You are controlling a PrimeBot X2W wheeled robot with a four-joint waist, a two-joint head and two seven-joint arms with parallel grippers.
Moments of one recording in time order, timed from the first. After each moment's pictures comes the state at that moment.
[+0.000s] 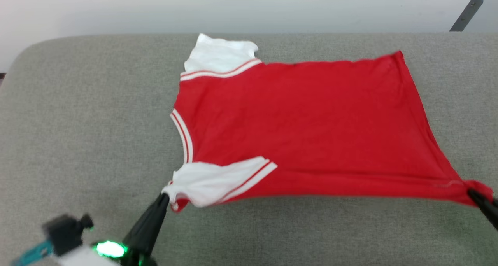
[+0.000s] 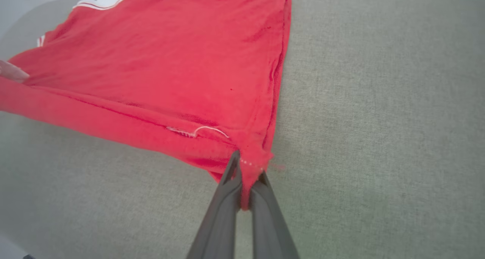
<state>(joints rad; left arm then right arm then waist) -0.04 0.65 -0.48 -0.16 -1.26 -0.13 -0.26 0.04 -0.73 0.06 -0.13 0.85 0.13 0.38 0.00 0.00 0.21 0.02</state>
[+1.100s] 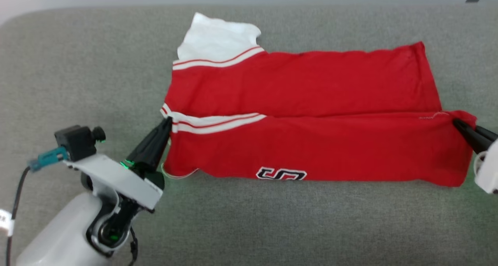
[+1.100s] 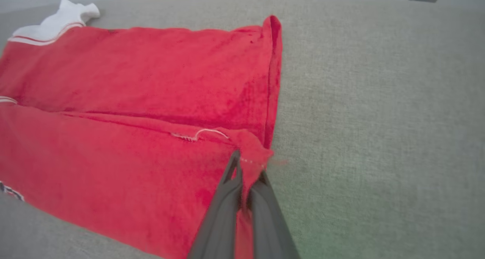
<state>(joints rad) -0.49 0.60 -0.61 0.17 -1.26 -0.13 -0.19 -0.39 -0.57 0.12 0.11 0.72 0.13 0.53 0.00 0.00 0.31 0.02</state>
